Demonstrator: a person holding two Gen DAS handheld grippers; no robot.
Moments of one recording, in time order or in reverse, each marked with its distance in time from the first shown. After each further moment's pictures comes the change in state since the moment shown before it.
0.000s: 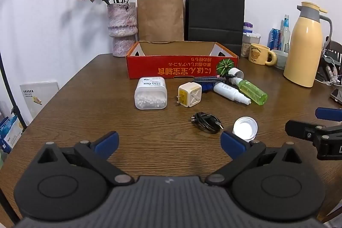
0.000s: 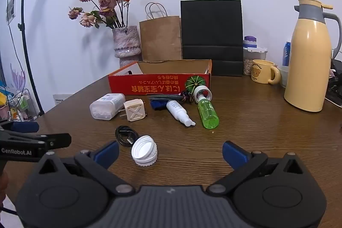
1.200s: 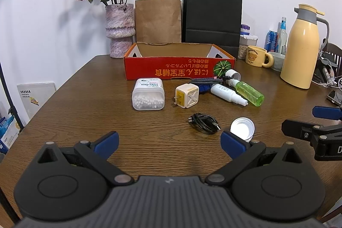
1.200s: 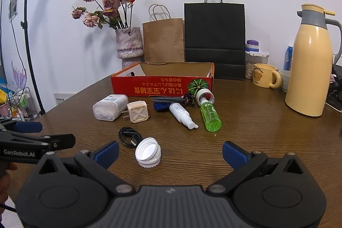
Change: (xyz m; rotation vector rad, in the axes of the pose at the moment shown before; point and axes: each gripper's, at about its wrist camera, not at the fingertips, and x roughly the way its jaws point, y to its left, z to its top) left arm -0.001 0.001 0.000 -0.003 -0.004 -0.019; right arm -0.006 0.009 0.005 -0.020 -0.010 0.002
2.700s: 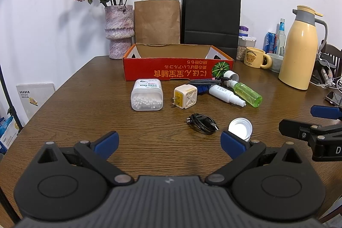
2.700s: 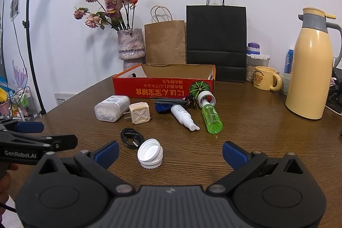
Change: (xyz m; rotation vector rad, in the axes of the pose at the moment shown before) left arm -0.003 -0.001 -0.001 -0.003 -0.007 -0.005; right arm -0.003 0.001 -0.001 -0.006 -0.007 0.000
